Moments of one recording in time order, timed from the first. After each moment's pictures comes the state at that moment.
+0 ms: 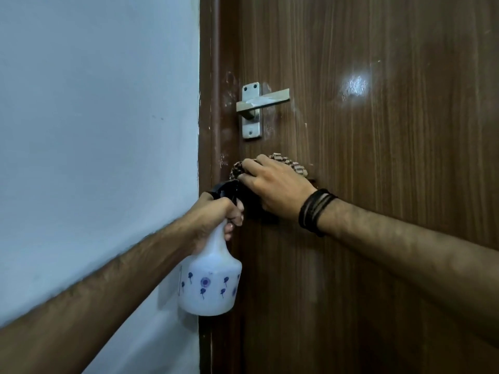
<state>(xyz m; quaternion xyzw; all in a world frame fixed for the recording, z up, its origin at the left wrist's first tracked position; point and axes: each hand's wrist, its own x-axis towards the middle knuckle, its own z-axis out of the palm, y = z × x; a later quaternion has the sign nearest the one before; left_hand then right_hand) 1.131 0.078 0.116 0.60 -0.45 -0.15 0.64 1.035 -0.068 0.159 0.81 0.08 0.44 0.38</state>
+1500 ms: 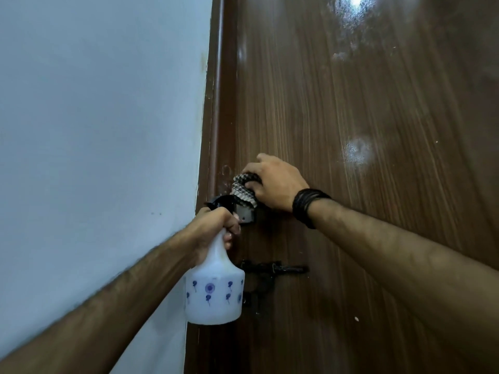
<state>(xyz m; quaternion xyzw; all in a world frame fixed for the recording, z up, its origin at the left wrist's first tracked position) 1.119 0.064 0.234 0.58 -0.46 -0.06 0.67 1.000 -0.054 0.305 0.83 -0.02 0.53 0.17</state>
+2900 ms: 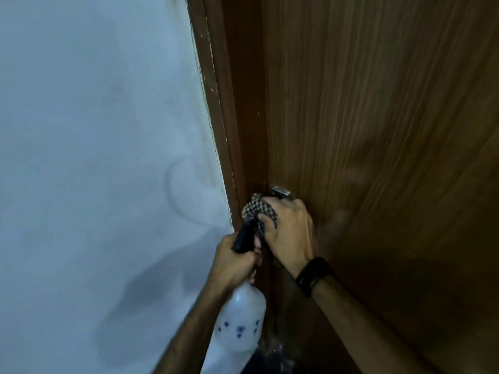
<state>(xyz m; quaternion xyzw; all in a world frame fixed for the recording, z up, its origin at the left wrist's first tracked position) 1.086 0.093 0.358 0.76 -0.14 -0.20 0.60 1.051 -0.034 0.372 0.90 -0.15 0.33 -0.25</state>
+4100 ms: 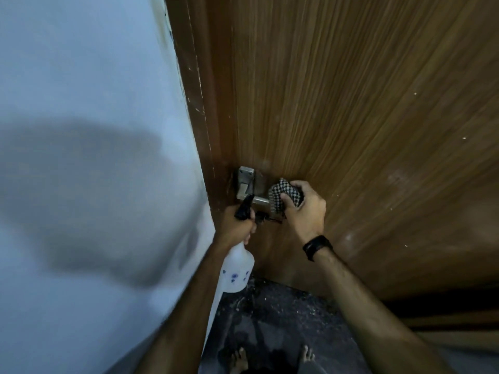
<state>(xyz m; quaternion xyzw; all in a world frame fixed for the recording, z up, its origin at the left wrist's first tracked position) 1.090 0.097 0.411 0.74 -0.19 -0.43 0.48 0.963 -0.025 0.409 0.78 -0.44 0.35 -0.26</state>
